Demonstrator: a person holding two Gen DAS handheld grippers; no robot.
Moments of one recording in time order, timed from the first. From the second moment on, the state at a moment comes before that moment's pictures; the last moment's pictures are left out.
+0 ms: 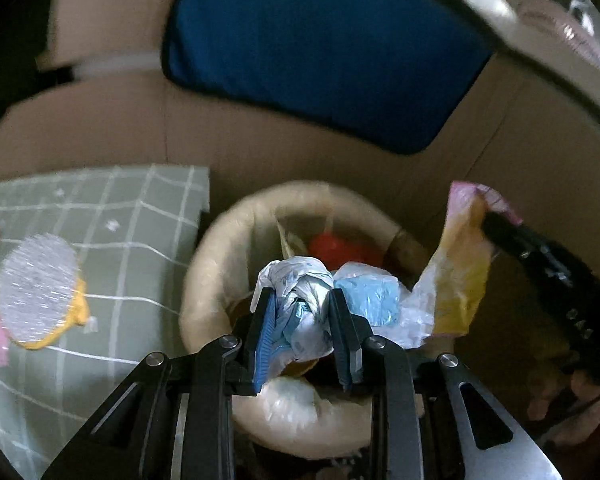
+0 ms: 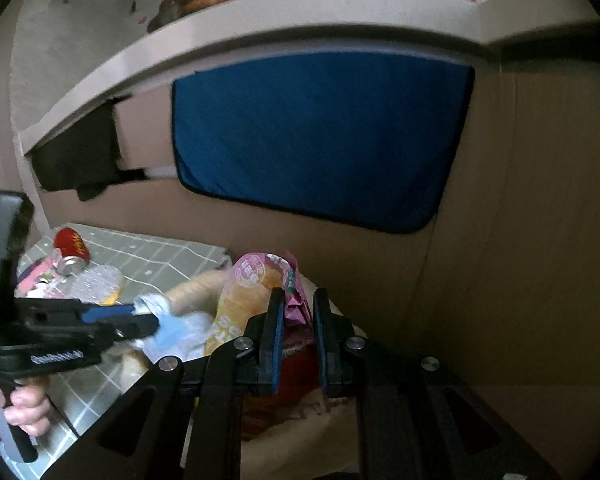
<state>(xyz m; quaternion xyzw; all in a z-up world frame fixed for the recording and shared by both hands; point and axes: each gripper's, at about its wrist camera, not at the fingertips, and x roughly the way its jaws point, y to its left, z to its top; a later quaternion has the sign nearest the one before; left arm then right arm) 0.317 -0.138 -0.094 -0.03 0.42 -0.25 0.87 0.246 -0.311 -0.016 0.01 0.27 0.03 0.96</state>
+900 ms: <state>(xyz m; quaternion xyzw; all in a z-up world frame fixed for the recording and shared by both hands) 0.309 -0.058 -0.049 -0.11 0.38 -0.23 0.89 0.299 -0.270 -0.092 -0.04 0.39 0.07 0.92</state>
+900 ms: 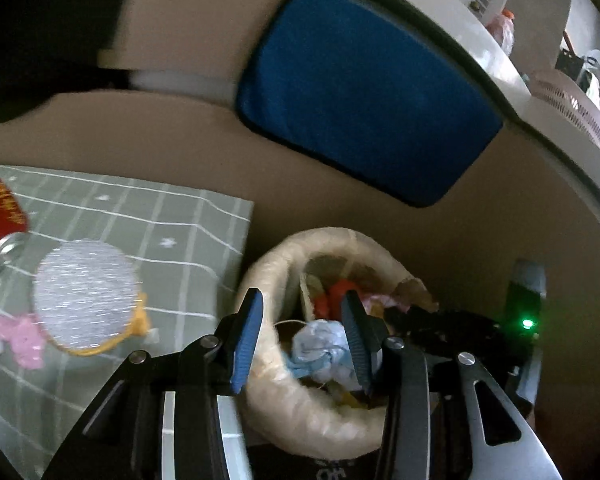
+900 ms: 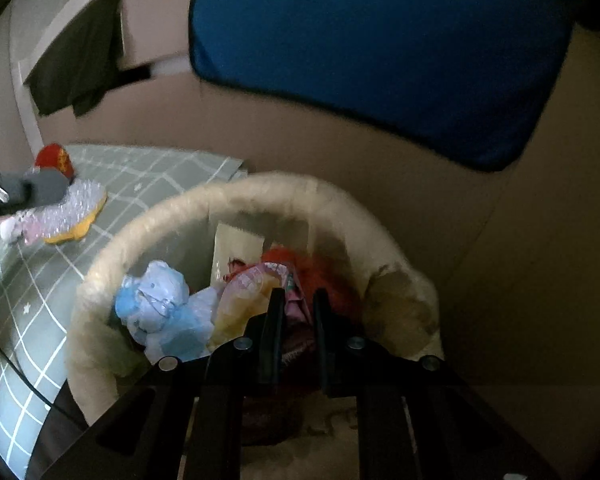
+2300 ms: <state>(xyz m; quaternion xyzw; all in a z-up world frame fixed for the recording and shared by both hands) 0.180 0.213 0.006 -0.16 0.23 0.05 0.96 0.233 -0.093 0.033 -0.04 0.23 0.20 0.95</state>
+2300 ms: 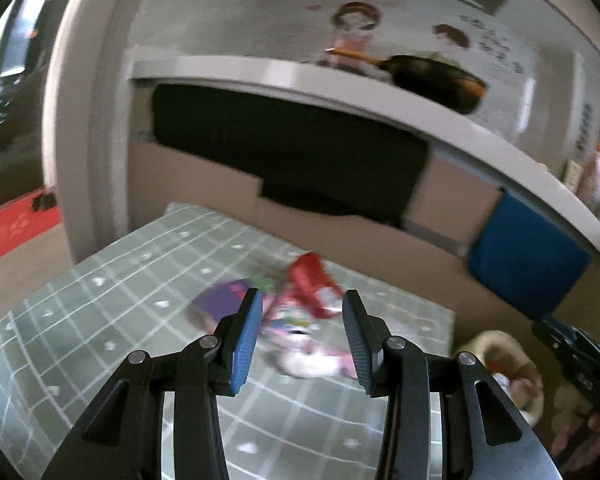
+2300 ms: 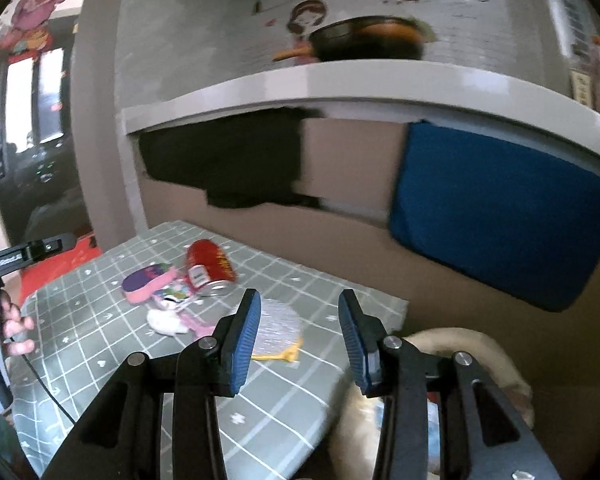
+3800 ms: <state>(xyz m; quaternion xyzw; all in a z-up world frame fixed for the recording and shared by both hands) 0.324 0.282 -0.127 -0.26 0.42 -0.02 0.87 0.320 -0.016 -0.067 -0.08 0.35 0.27 0.89</state>
